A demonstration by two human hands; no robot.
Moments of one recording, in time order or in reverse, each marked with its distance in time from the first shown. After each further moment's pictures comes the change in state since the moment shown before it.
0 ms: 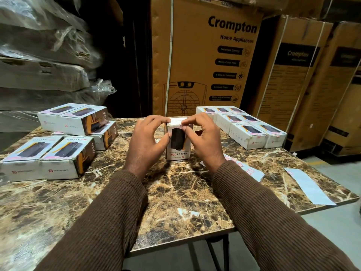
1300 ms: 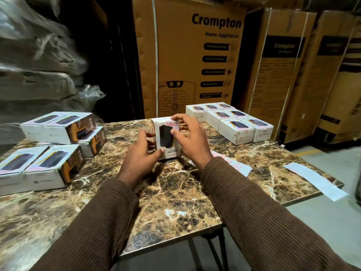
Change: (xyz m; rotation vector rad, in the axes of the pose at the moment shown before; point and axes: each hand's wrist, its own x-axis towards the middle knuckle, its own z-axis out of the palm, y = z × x) left_hand -0.014 0.007 0.015 -0.184 -0.295 -0.379; right_hand -0.001 0.009 -0.003 0.054 -0.087 0.214
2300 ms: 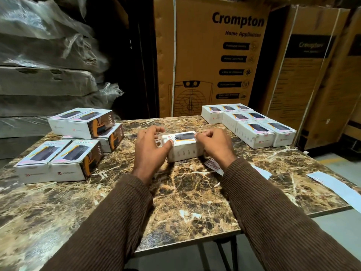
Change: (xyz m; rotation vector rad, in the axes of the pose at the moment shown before) left_hand 0.008 -0.006 -0.004 -0.031 0.238 0.001; right_hand 0.008 0.024 -0.007 -0.090 -0.059 0.504
